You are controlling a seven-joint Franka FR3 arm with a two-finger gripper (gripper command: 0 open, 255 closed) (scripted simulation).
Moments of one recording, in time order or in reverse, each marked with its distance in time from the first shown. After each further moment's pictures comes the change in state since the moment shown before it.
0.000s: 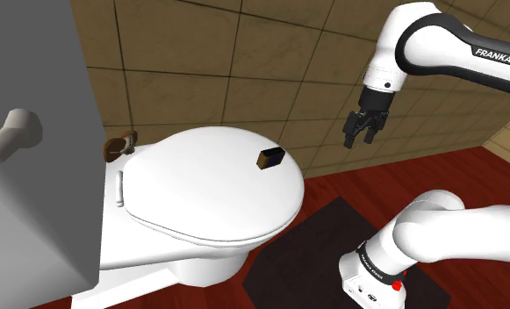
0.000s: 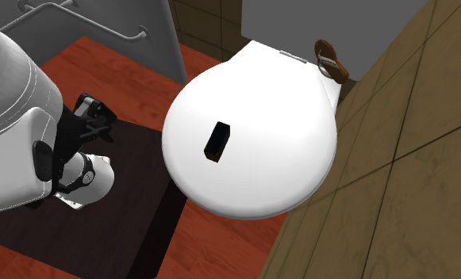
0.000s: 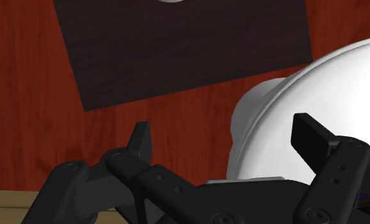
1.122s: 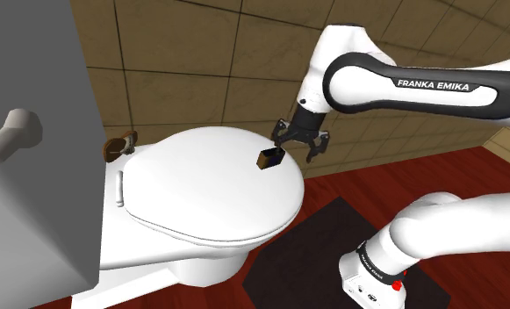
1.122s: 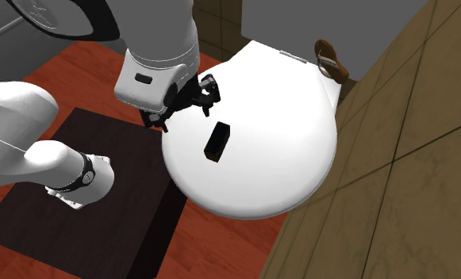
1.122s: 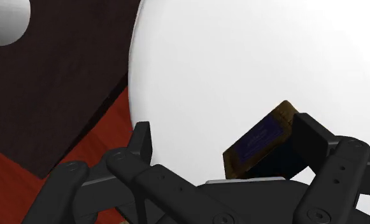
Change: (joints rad) arm -0.102 0.209 0.451 -0.011 0.269 0.416 0.840
